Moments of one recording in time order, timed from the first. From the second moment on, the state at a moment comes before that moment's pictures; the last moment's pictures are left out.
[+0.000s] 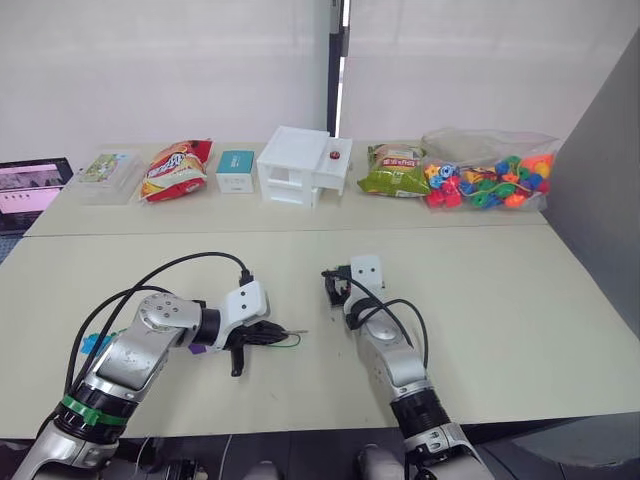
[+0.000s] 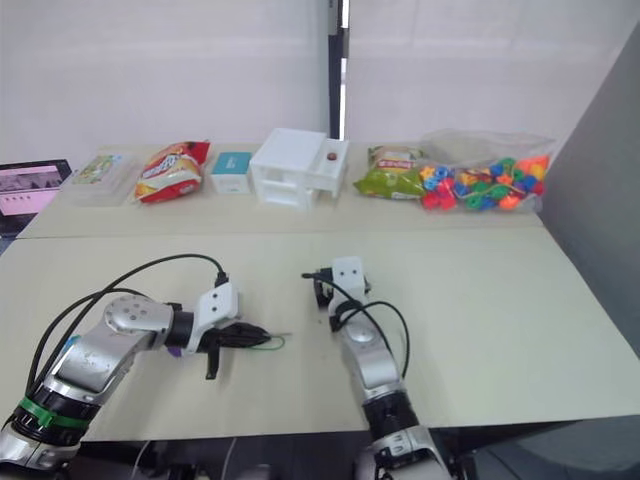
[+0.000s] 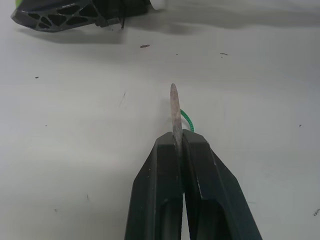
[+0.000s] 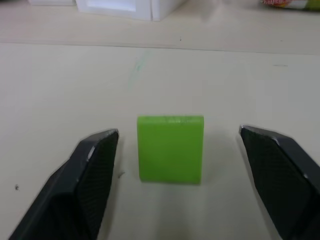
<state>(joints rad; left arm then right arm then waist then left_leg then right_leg) -0.37 0.75 -0.18 -0.18 -0.22 0.48 -1.15 -0.48 0.11 0.11 0.32 -0.01 0.16 -0.05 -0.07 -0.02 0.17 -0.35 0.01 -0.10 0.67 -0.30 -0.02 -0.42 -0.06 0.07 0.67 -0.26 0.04</state>
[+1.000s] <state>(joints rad) -0.38 0.74 -0.20 -0.16 -0.22 0.42 -1.15 0.10 -0.07 0.34 -0.57 0.06 0.65 0.11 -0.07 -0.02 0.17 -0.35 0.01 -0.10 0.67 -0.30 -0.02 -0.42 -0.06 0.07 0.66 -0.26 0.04</state>
